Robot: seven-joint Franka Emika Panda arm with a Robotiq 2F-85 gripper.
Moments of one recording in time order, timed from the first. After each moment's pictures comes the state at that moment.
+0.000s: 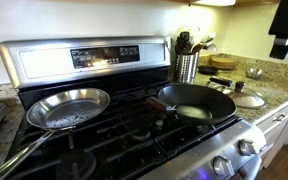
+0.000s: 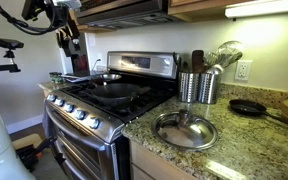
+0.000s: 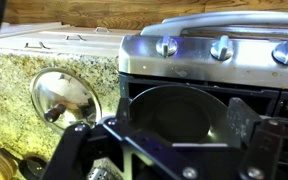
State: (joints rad) arm 0.09 -0.74 0.46 -2.52 0.02 1.81 0.40
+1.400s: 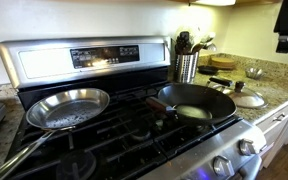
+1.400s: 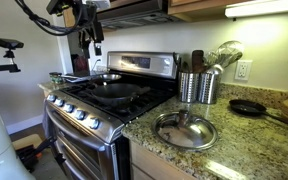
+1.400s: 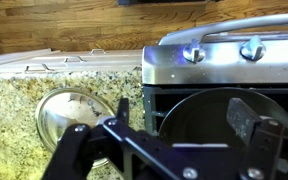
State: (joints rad) arm 0.04 -0.69 0.17 -2.55 -0.04 1.81 0.23
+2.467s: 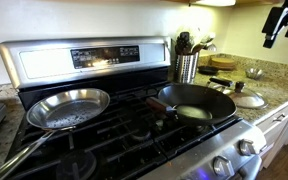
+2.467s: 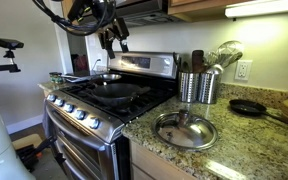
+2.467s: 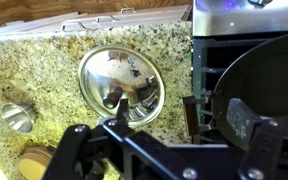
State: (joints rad) arm -0.06 -0.66 0.11 -2.59 -0.24 2.05 0.22
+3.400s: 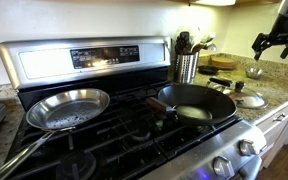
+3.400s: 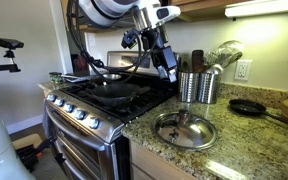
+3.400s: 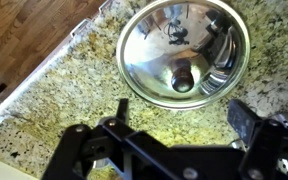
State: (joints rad) arm -0.38 -0.32 0.00 -2.57 -0.31 2.54 0.50
